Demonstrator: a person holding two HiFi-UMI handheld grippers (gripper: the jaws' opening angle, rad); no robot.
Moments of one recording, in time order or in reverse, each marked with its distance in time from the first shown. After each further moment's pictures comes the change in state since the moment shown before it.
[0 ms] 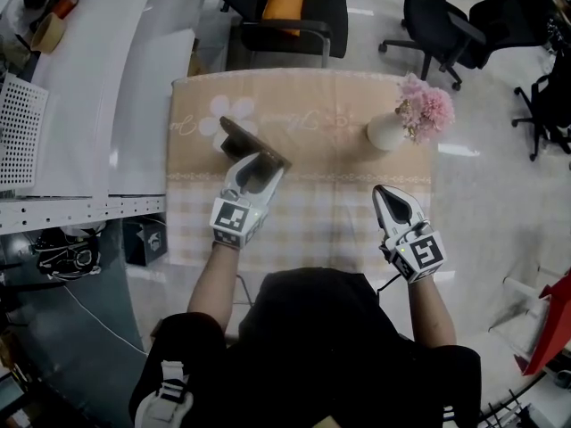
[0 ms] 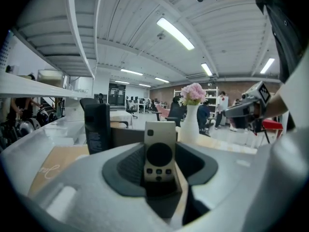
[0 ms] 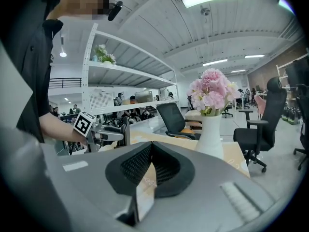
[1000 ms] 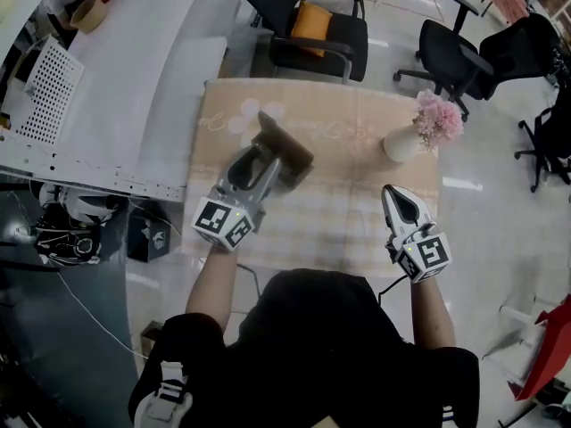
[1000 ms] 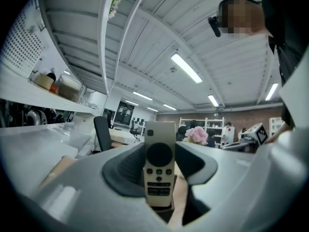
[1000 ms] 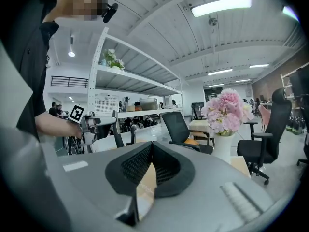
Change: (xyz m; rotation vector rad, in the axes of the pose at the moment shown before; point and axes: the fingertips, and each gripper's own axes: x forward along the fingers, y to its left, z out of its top) left arm -0.105 0.025 0.089 -0.161 -0.338 0.043; right arm -0.001 0.046 0.035 -0.074 -0.066 0.026
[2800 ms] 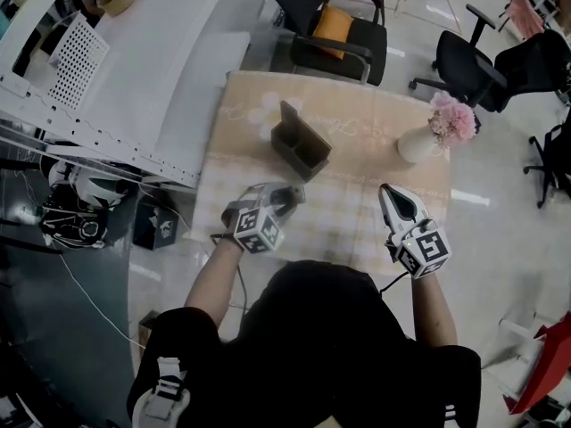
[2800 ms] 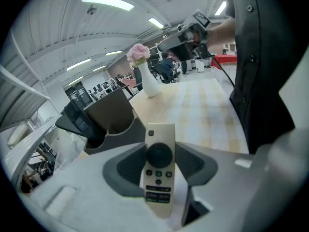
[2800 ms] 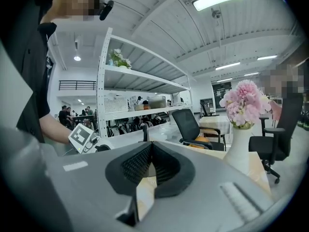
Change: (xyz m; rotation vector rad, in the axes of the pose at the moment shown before) left arm -0.066 -0.040 -0.191 0.724 0.793 -0.301; right arm 0.011 0.041 -0.009 0.007 0.031 0.110
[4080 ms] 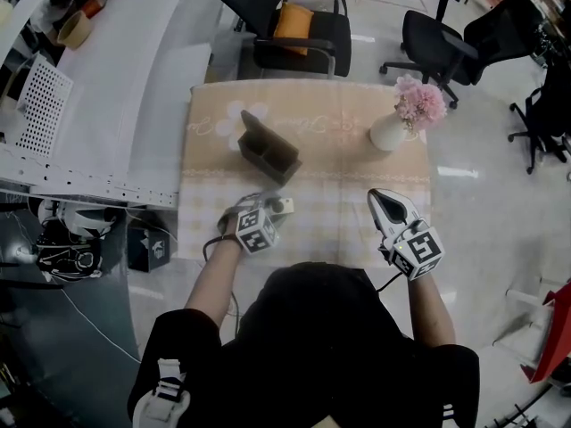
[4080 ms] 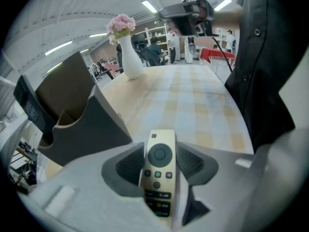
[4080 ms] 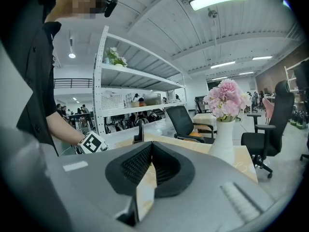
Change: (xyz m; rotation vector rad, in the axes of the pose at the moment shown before) left arm 0.068 -0.038 -0.019 0.017 0.149 -0.215; right arm -0.036 -0.019 -0.019 0.019 0.036 -0.051
